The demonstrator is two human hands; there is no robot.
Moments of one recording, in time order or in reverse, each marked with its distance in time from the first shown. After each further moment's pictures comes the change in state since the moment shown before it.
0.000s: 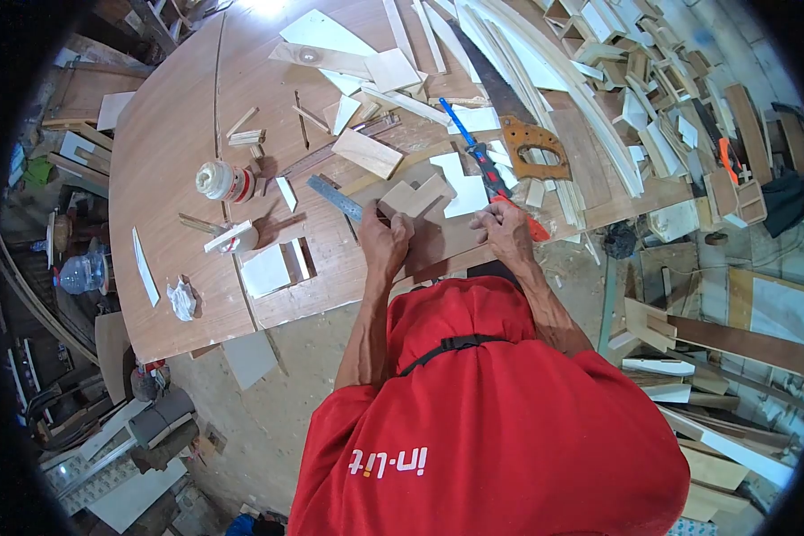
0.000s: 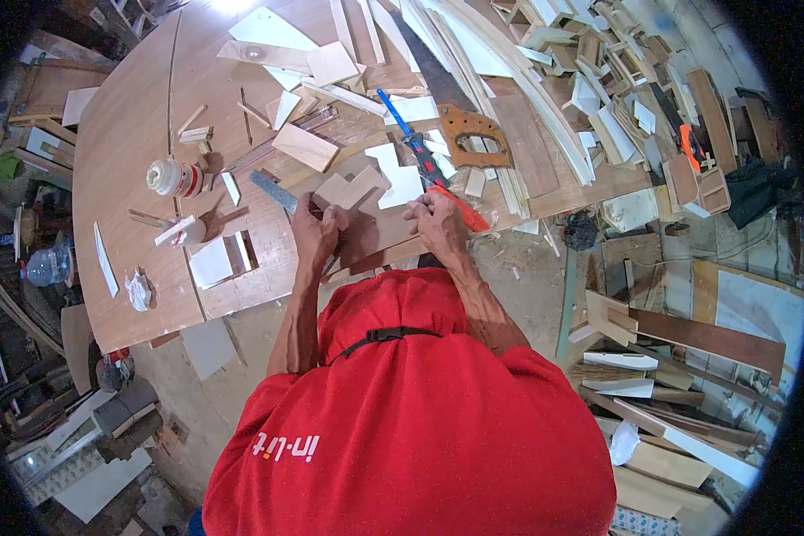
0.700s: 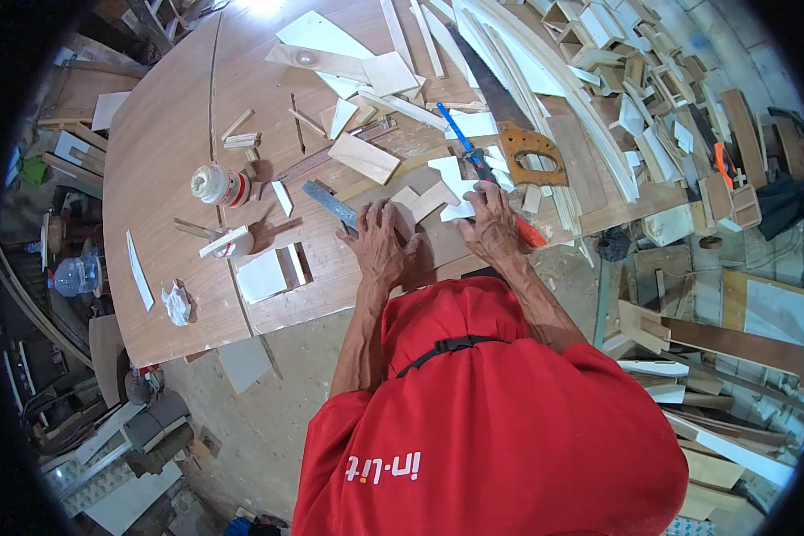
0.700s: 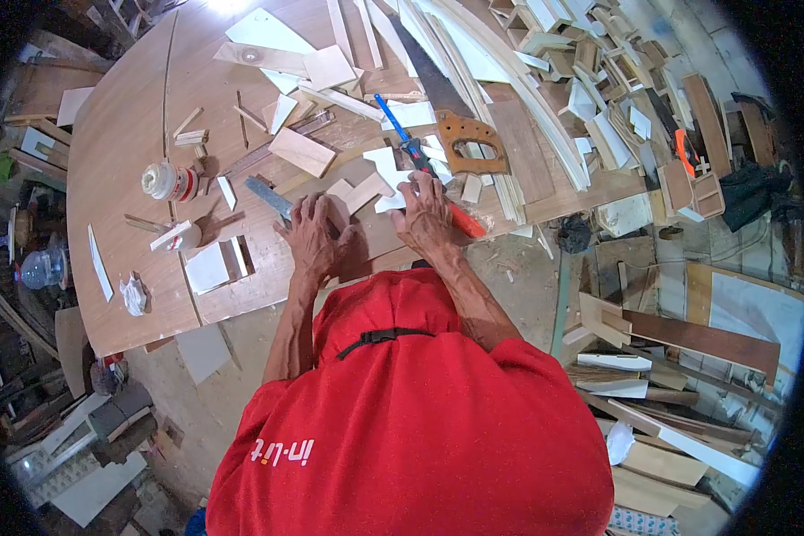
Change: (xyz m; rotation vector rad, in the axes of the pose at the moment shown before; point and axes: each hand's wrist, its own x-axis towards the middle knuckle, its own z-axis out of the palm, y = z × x) left_hand -0.010 -0.006 -0.001 0.740 -0.092 0.264; right_hand 0.017 -0.006 0.013 -0.789 0.167 -0.595
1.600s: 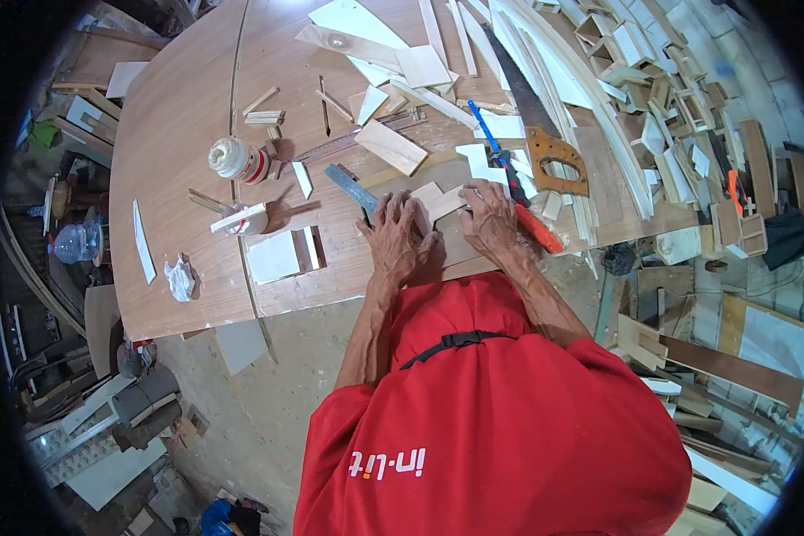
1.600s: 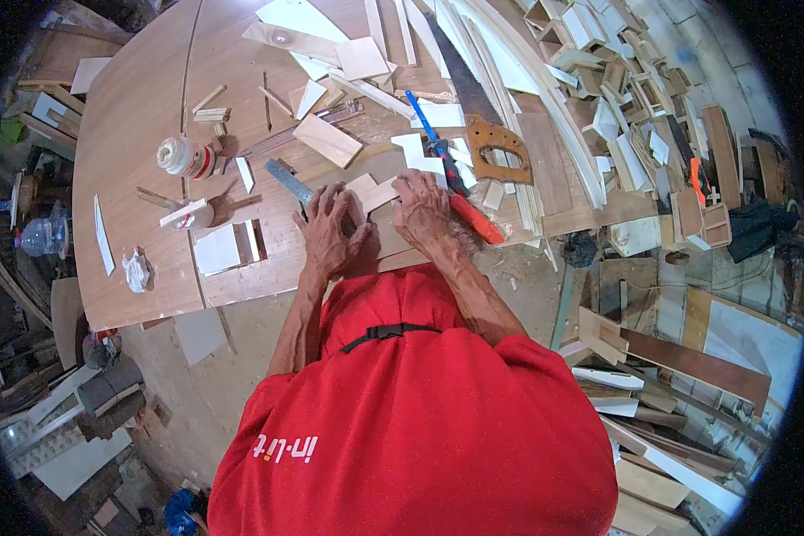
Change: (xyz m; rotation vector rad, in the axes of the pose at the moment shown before) left_hand -0.008 -0.011 -0.004 -0.094 0.017 0.056; right_hand 0.019 -0.029 0.014 0.008 -0.091 -0.107
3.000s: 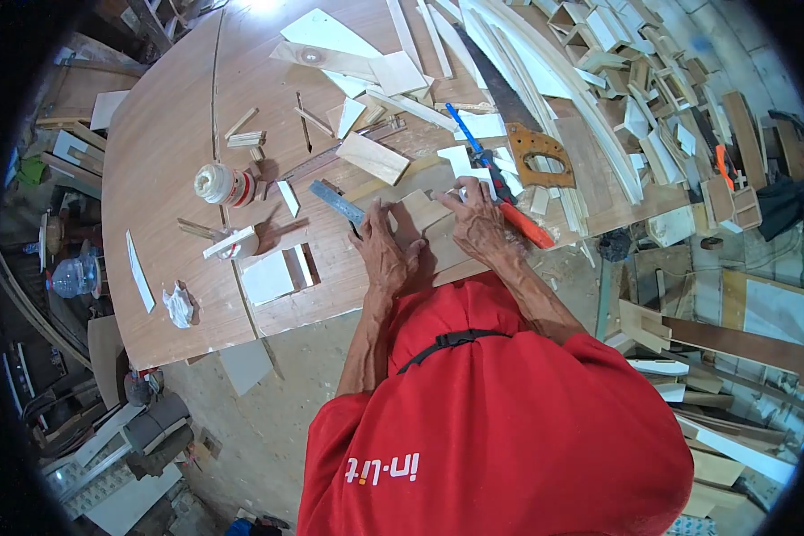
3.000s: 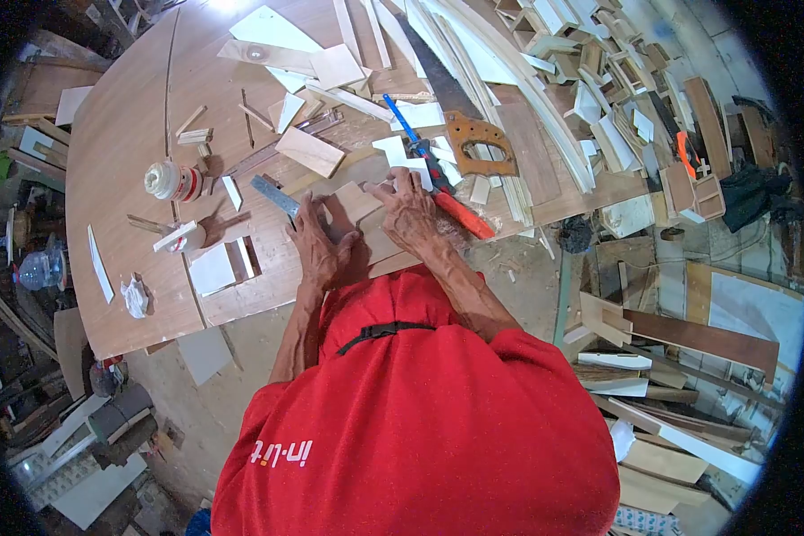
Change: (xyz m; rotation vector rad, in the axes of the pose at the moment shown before) left_hand -0.003 -0.003 0.007 -0.267 0.196 0.033; right_hand 0.001 0.000 0.001 -0.011 -0.003 -0.020
